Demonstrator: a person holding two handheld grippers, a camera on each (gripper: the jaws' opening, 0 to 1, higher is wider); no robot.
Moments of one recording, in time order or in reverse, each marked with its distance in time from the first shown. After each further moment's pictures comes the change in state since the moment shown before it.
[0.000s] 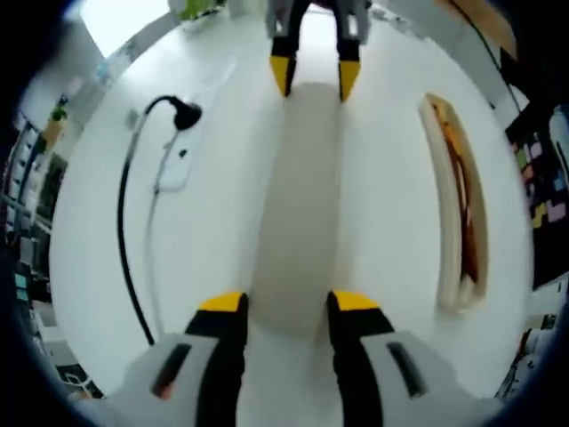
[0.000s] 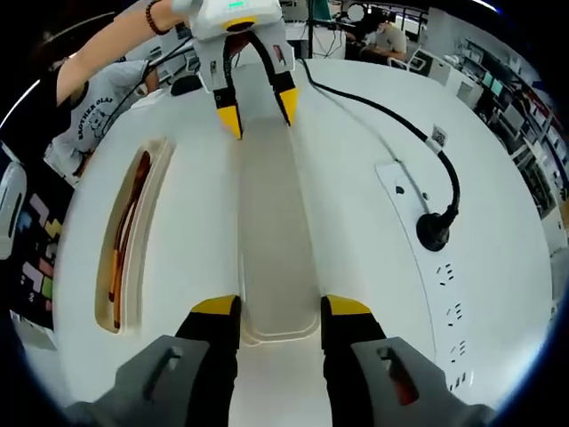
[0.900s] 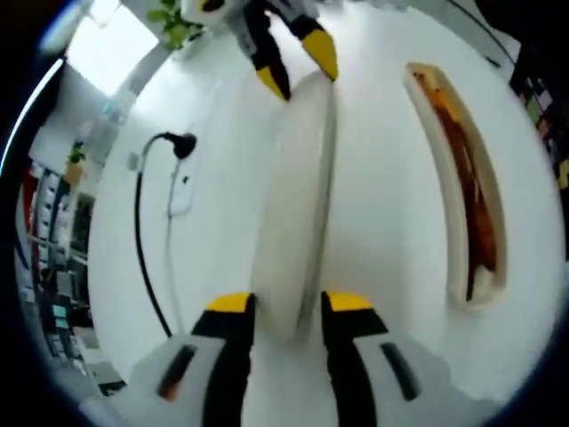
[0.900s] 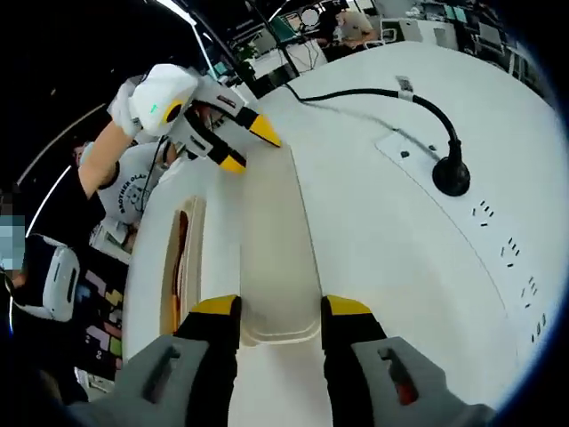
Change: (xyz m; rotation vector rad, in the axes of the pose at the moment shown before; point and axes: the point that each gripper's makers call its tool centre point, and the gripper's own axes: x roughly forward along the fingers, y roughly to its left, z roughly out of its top) left arm -0.003 -0.002 0.008 0.140 0.006 0.187; right arm -0.009 0.023 0.005 0.355 -0.189 0.308
